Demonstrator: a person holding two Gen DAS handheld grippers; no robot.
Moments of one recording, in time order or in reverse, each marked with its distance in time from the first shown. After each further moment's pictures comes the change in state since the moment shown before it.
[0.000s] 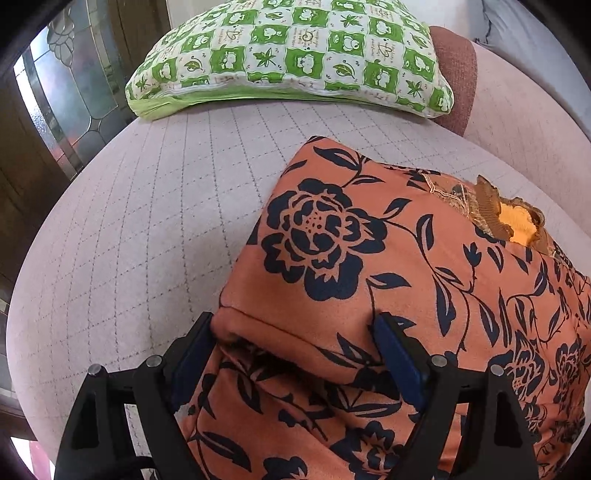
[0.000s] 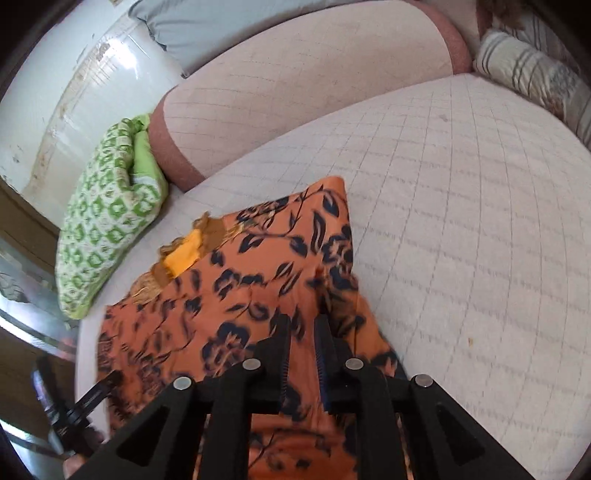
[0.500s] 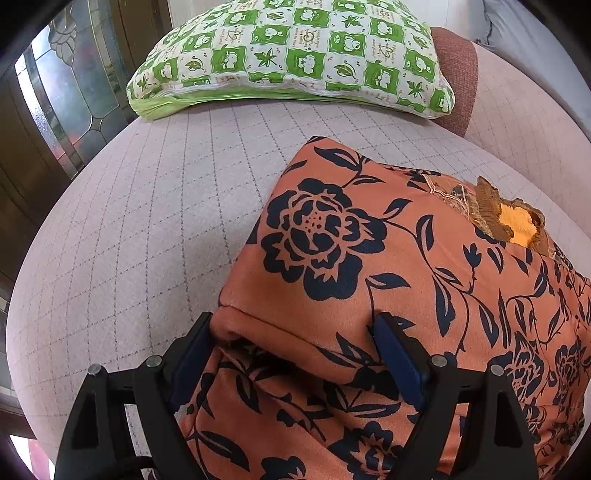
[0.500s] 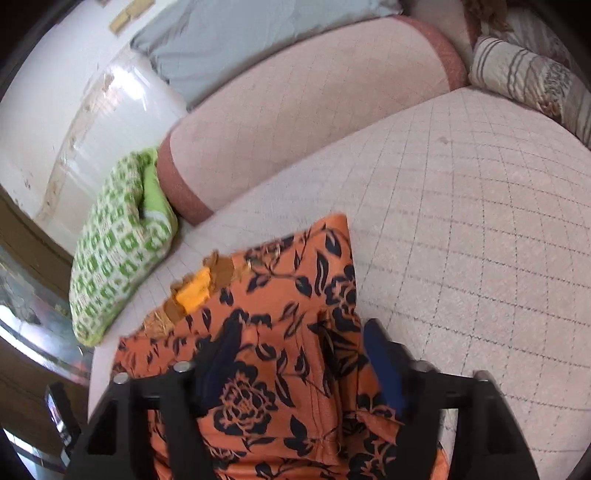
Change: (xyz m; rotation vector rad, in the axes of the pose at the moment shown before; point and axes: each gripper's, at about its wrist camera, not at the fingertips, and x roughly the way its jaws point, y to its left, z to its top) left arm -0.001 -0.001 0.001 -0.004 -0.005 0.006; right arm -0.009 -0.012 0.005 0.057 -0.132 0.075
